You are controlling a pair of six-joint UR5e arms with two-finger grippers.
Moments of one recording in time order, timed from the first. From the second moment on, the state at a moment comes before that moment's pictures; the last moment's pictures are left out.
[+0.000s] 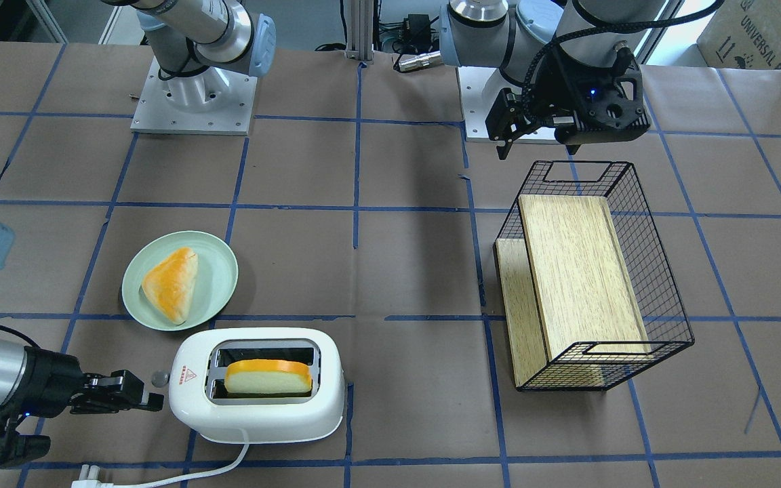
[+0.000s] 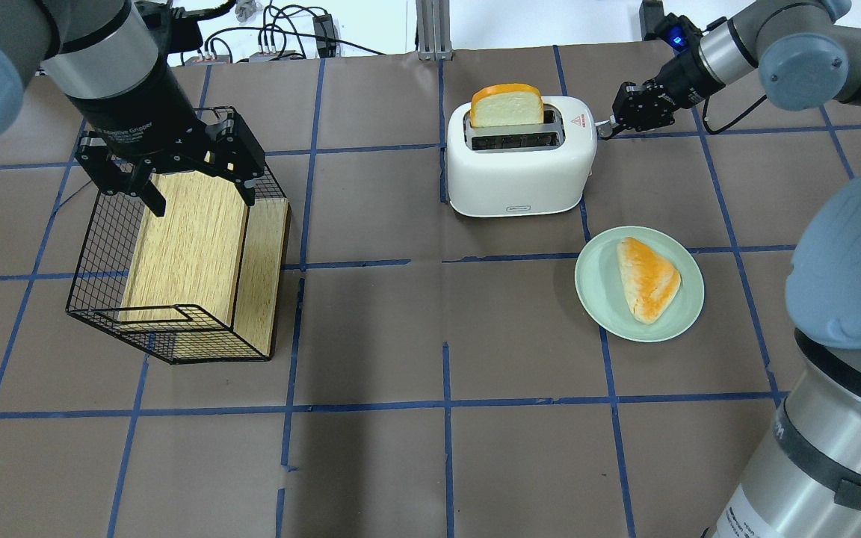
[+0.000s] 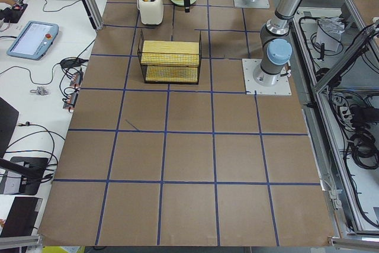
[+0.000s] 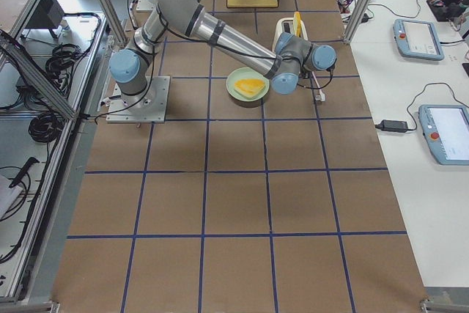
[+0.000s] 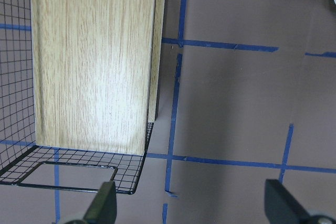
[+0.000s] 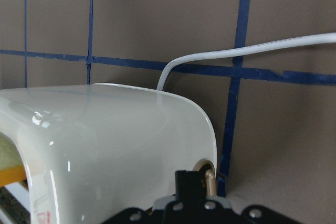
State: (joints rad) left arm -1.60 -1.56 -1.53 -1.70 1.58 -0.13; right arm 1.29 -0.91 1.35 -1.80 -0.91 -0.45
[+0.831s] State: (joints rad) left arm -1.60 -1.56 -1.53 -1.70 1.58 -0.13; right arm 1.34 -0.94 1.20 -1.78 -1.16 -0.43
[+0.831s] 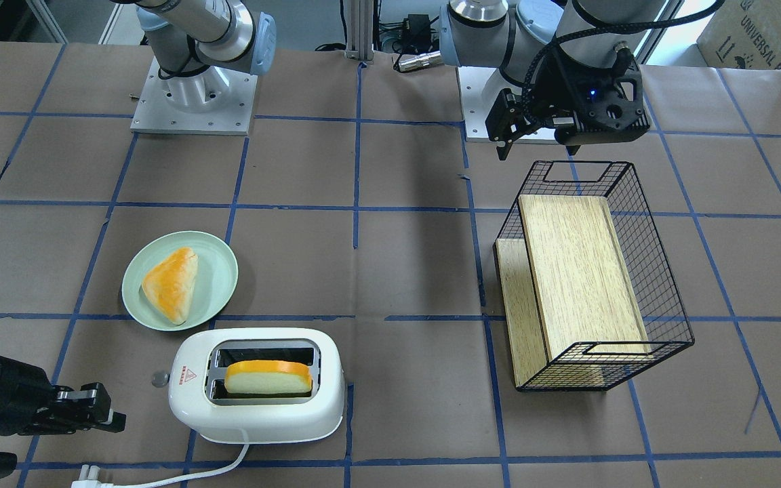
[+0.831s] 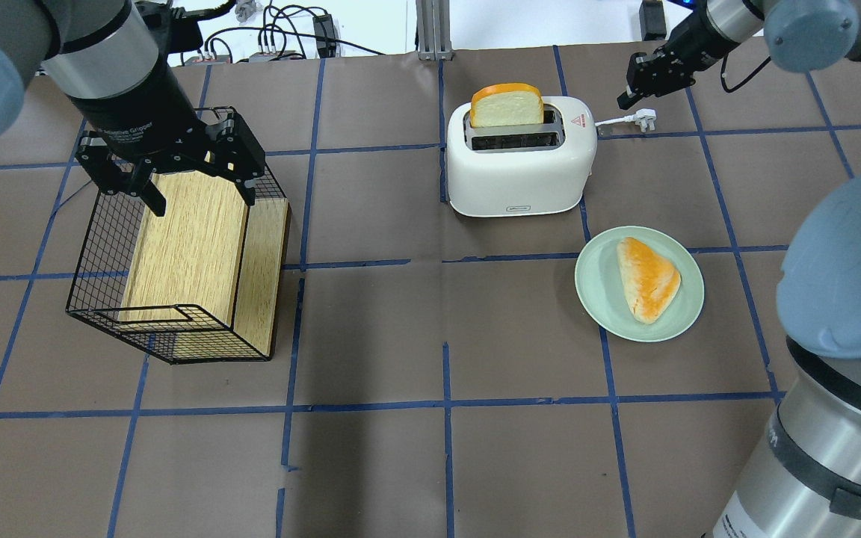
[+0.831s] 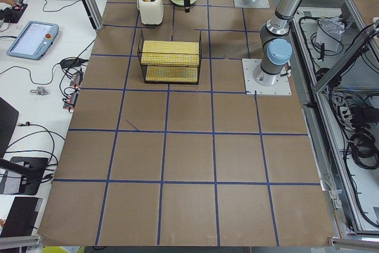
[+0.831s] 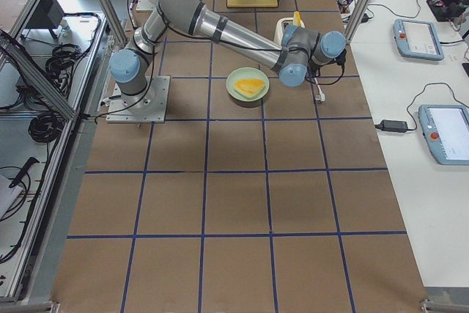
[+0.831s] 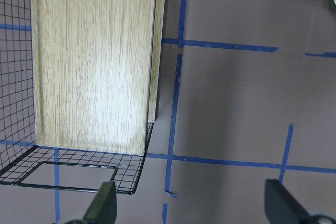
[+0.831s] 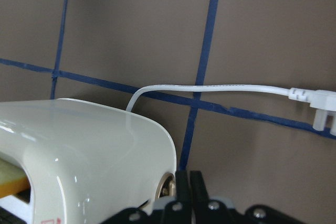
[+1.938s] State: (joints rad) left arm -1.60 -1.56 -1.53 -1.70 1.58 -0.13; right arm 1.44 -1.17 1.16 -1.53 -1.45 -0.34
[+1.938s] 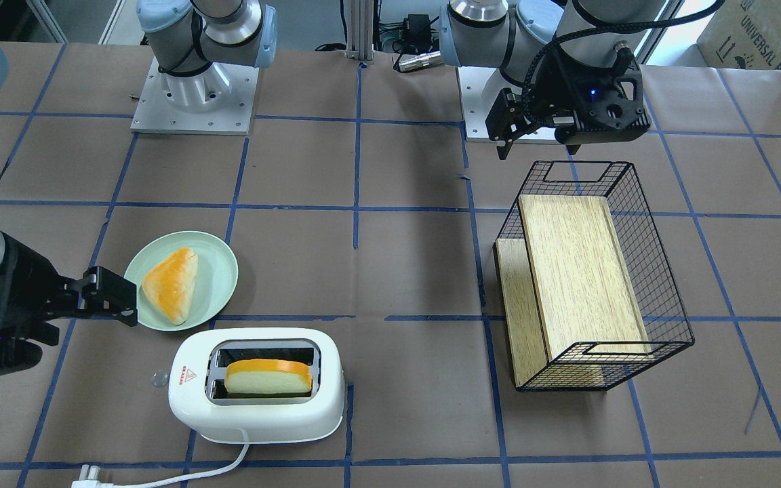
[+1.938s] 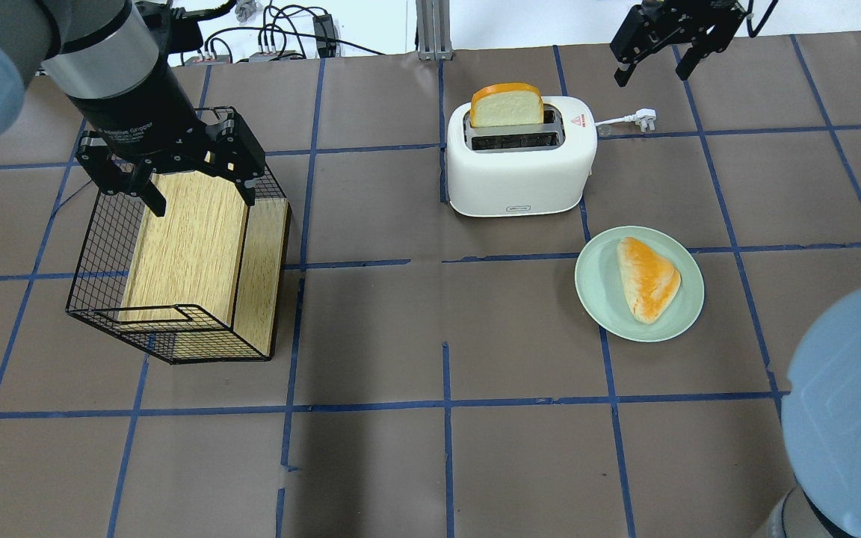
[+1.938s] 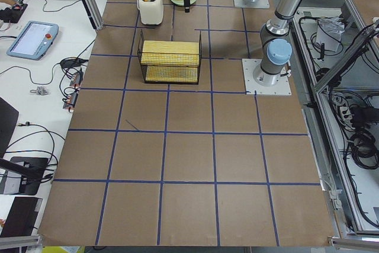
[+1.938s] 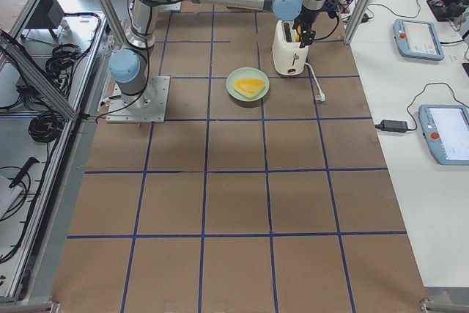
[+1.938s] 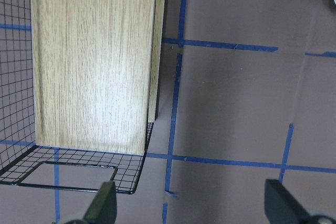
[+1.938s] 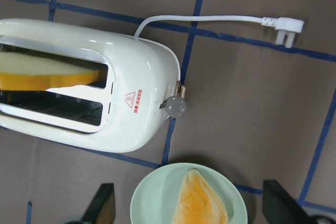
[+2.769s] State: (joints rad) left arm -1.60 -1.56 -1.53 -1.70 1.58 -0.13; right arm 1.53 -1.55 1.45 -1.49 -1.52 -0.13
